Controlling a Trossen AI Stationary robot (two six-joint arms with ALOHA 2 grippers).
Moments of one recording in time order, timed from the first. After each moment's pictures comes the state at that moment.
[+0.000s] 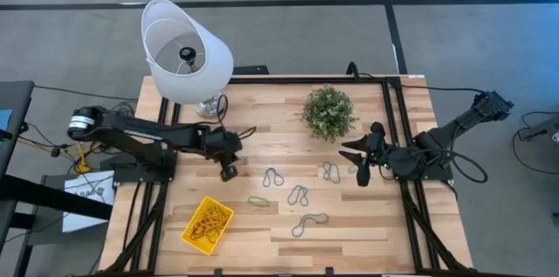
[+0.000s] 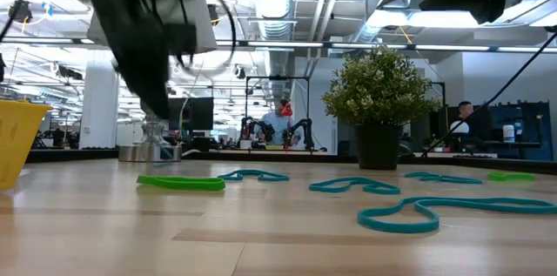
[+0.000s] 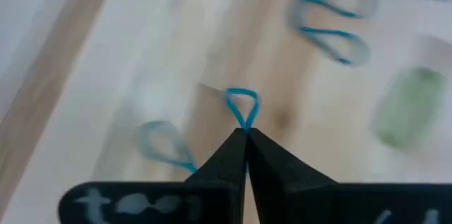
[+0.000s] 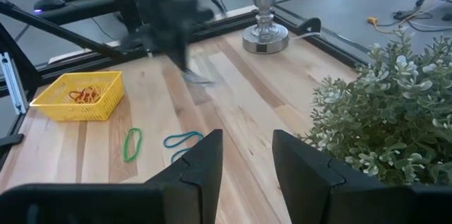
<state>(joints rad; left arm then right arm) -0.02 1.28 0.73 -0.50 -0.06 -0.37 0.54 0.79 0.60 -0.31 0.78 0.47</state>
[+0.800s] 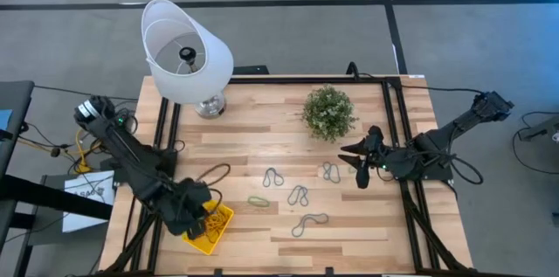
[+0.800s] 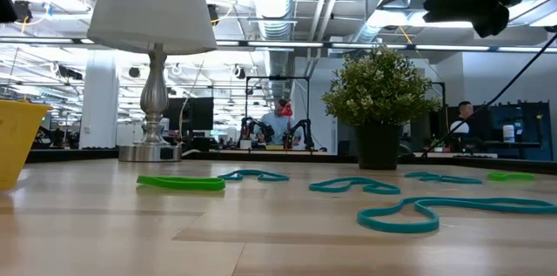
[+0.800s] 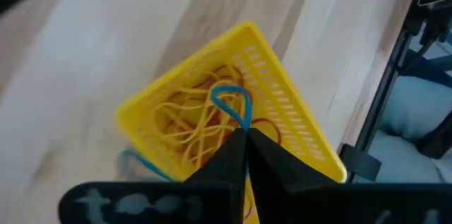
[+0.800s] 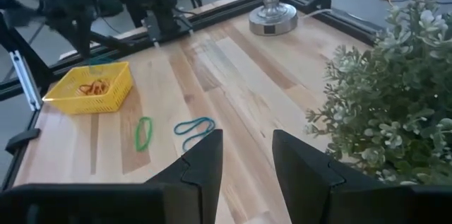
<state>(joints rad) -0.83 1.25 0.87 -0.76 -0.23 -1.30 0.53 0.79 0.55 -0.29 0.73 0.56</state>
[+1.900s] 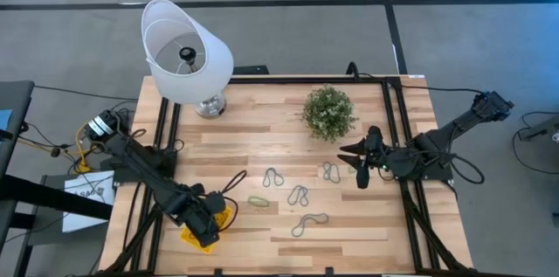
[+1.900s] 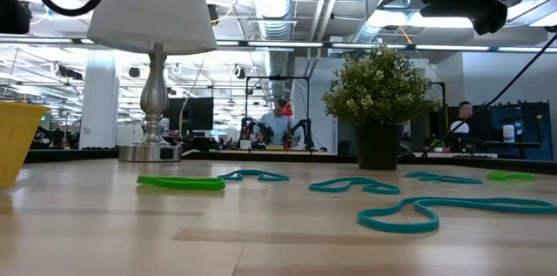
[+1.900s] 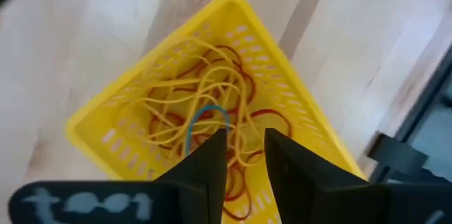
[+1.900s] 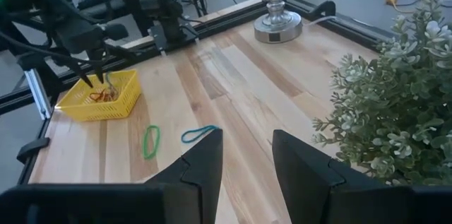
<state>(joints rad) -0.74 1.52 1.04 -0.85 -0.05 -1.20 0.53 0.79 0.55 -0.25 0.73 0.54</state>
